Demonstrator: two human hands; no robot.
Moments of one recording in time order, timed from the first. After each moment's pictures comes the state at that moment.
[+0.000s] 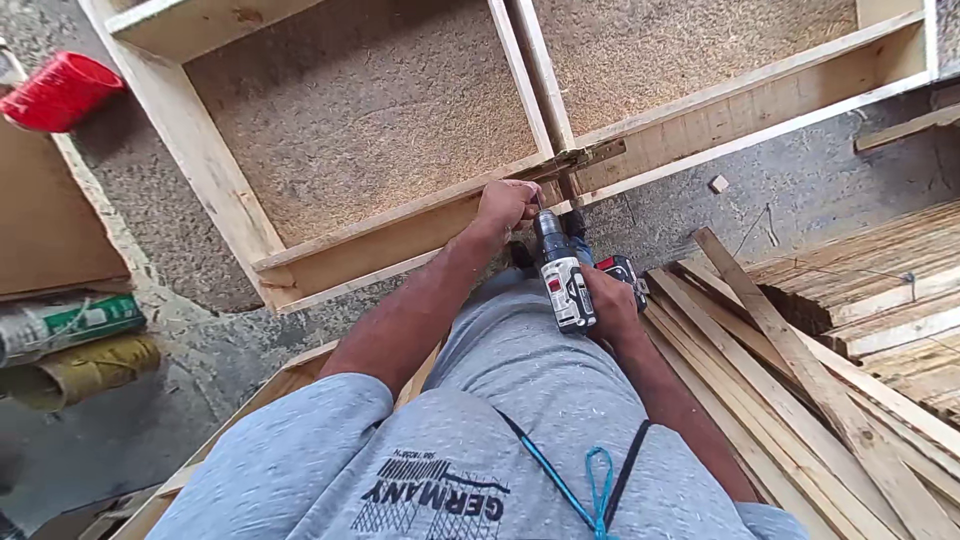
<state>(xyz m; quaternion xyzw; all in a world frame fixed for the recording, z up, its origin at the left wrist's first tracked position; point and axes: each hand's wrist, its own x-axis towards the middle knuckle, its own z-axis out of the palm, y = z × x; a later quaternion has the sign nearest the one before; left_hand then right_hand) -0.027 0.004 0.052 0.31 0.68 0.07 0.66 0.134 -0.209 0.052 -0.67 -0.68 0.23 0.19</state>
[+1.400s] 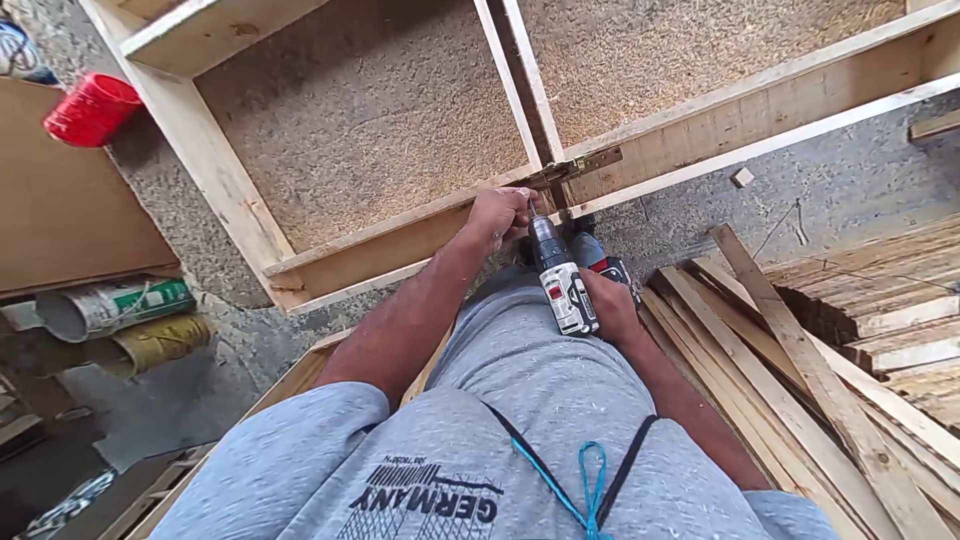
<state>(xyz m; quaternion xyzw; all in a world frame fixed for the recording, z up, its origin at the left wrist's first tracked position) -0.013 0.013 0.052 0.25 0.70 0.06 0.67 0.169 -0.189 0.039 -0.63 -0.67 0.31 0.22</state>
